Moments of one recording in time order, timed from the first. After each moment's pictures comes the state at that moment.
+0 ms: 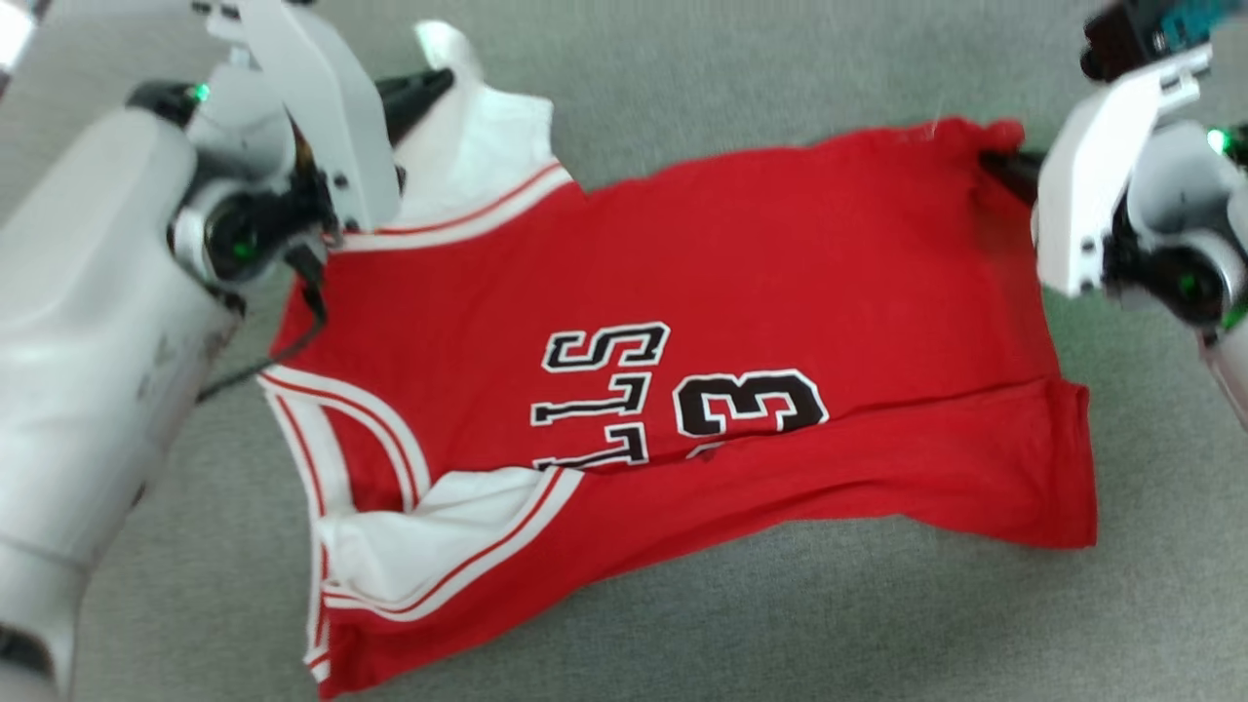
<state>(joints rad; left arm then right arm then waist) -1.23 0.52 -0.83 0.63 -1.17 -0.13 0.43 -1.11 -0.47 0.72 0.66 0.86 0.13 0.52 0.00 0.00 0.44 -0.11</state>
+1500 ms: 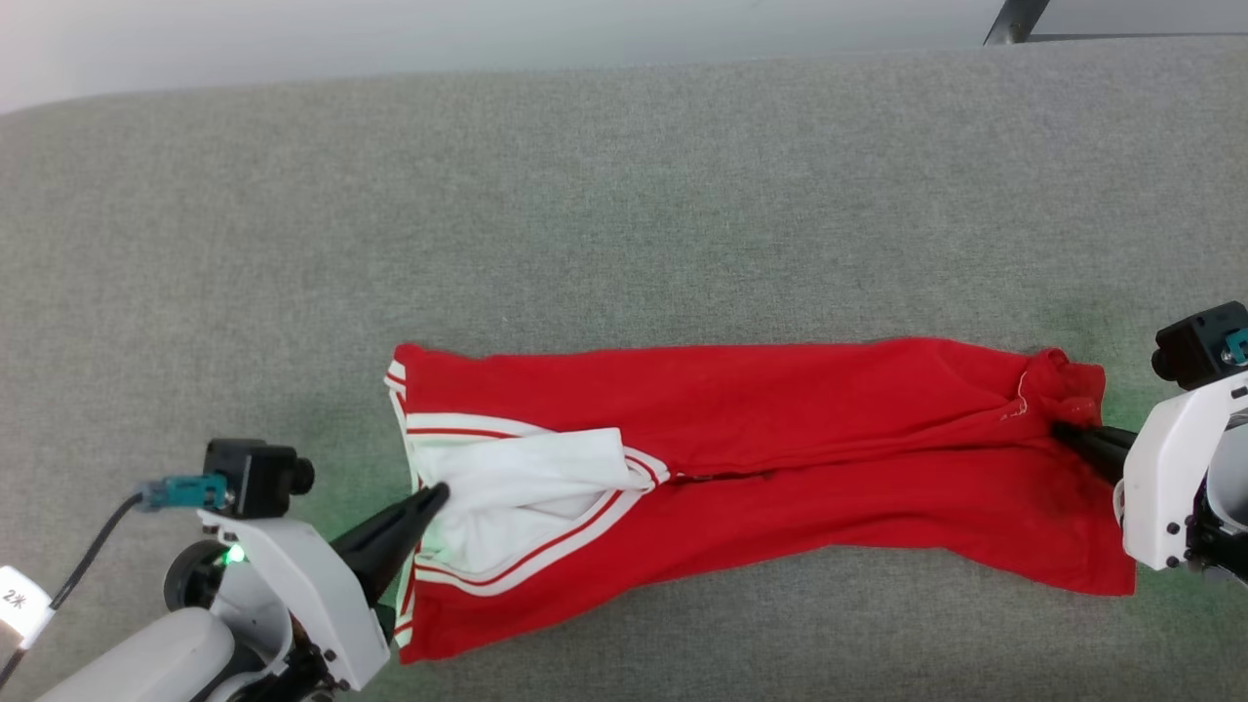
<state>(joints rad) -0.47 0.86 -0.91 0.02 -1.29 0.03 -0.04 -0.52 -0.70 0.54 0.29 0.87 0.13 0.50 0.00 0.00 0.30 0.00</state>
